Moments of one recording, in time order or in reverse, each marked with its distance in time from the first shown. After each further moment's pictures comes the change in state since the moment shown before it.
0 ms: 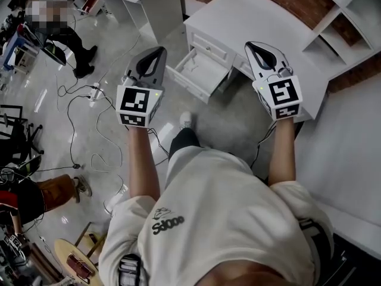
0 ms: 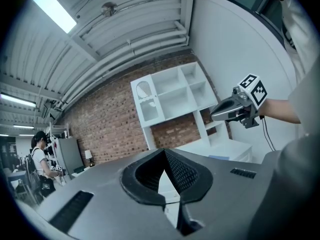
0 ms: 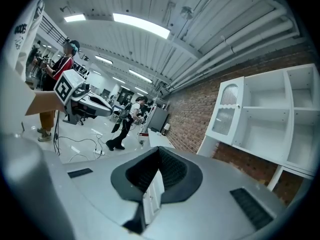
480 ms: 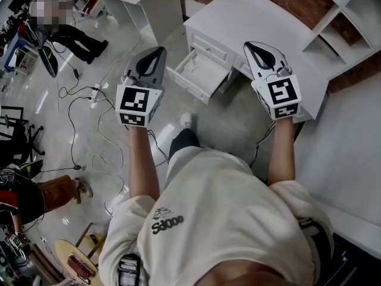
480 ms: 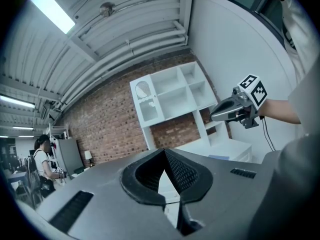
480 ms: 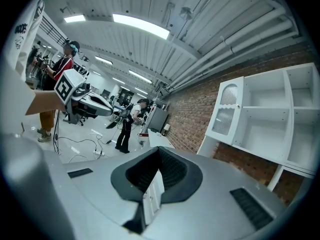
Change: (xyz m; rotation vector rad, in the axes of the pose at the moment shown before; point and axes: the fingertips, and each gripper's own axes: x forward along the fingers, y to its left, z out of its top) left arm 0.000 0.001 0.005 0.002 0.004 -0.002; right arm -0.001 -0.001 0.002 0.007 -0.008 0.001
